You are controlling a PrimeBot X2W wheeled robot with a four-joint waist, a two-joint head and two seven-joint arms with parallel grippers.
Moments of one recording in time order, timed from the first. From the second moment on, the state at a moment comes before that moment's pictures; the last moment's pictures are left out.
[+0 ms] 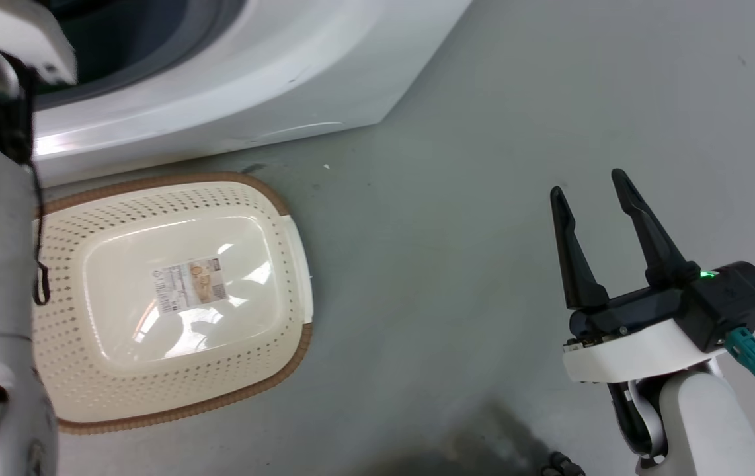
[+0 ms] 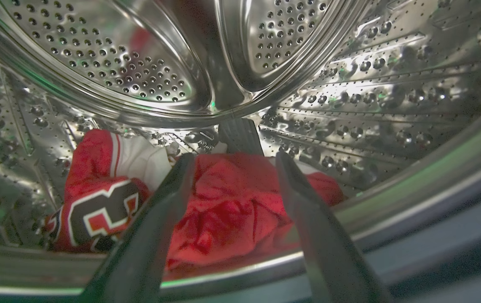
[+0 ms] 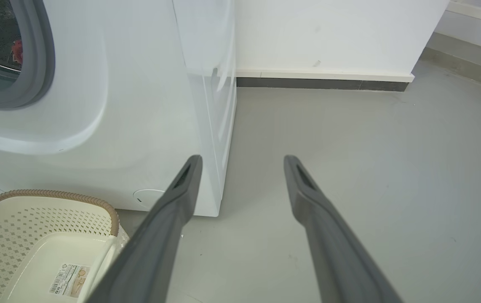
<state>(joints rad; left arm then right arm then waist) -1.08 0.33 0.03 0.77 -0.05 -0.07 -0.16 -0.22 -0.05 0.14 -0.02 0.07 0.13 -0.23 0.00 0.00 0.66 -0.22</state>
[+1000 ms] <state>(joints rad) -1.50 0.56 -0.11 1.08 -0.04 -0.11 0.54 -0.29 -0.05 0.25 0.06 0.19 0.13 -0.26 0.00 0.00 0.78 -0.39</state>
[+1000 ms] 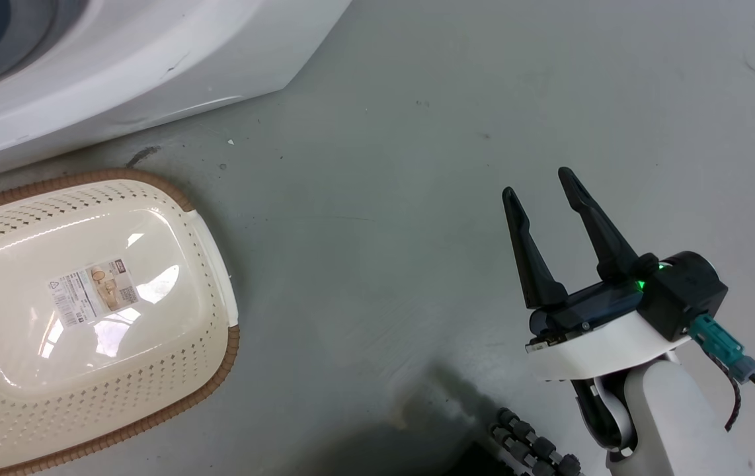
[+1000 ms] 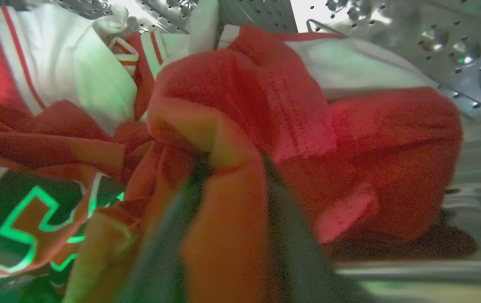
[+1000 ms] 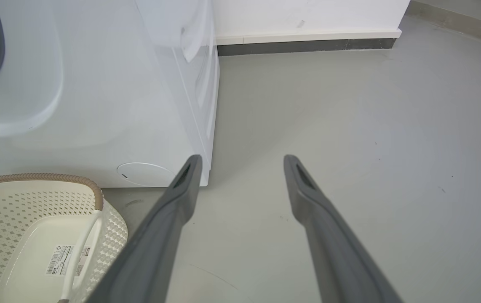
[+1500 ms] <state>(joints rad) -1.36 0.54 -0.08 0.91 -0.09 -0.02 0.18 -0.30 -0.05 0.22 0.08 0.16 0.13 -0.26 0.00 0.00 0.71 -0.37</state>
